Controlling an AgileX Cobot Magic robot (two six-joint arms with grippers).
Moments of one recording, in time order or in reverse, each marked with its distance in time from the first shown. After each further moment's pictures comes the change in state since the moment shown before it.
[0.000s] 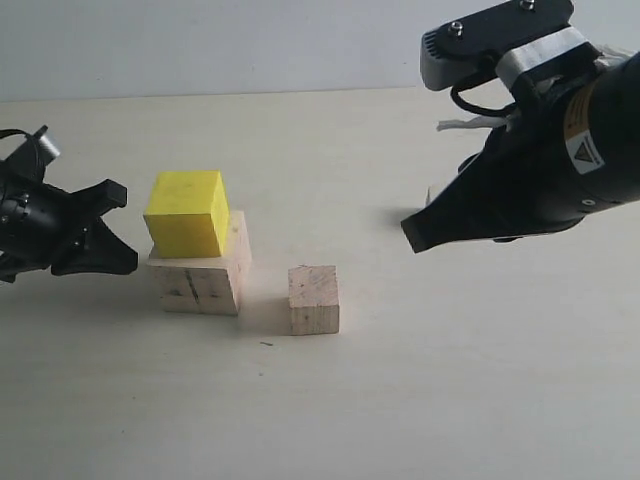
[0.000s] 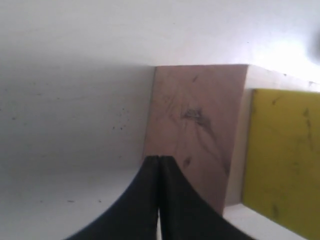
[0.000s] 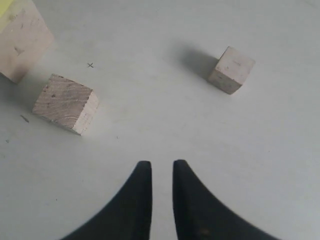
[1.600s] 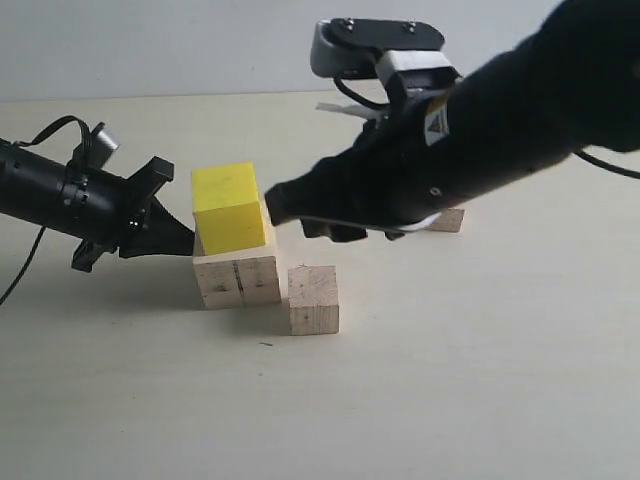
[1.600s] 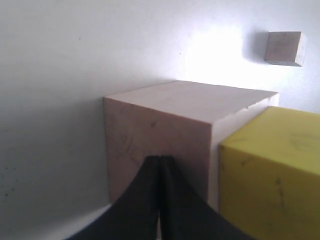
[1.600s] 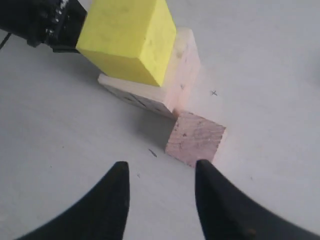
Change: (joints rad) left arm -0.056 0.196 -0.145 -0.219 0.151 0.100; right arm 0.000 0.205 -0.105 0.505 -0.230 -0.250
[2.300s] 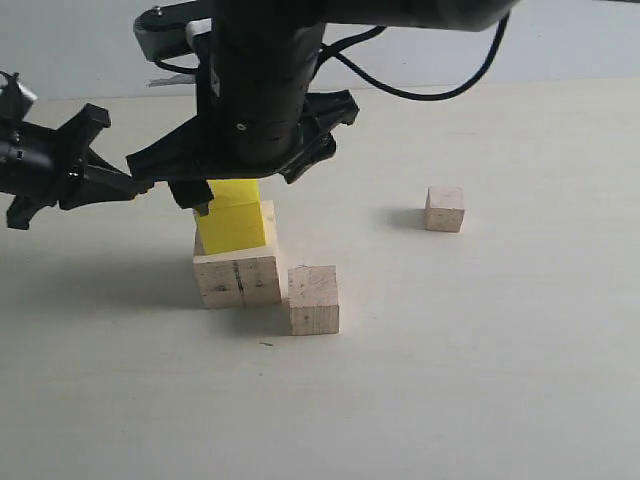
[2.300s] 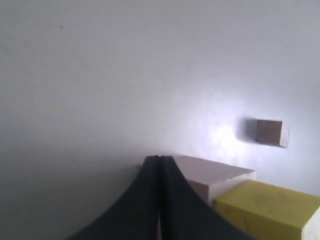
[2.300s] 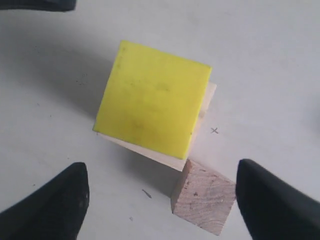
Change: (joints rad) left arm 0.132 -0.123 0.003 -0.028 -0.108 -0.009; right arm 0.130 0.467 -0.662 -0.311 0.462 0.238
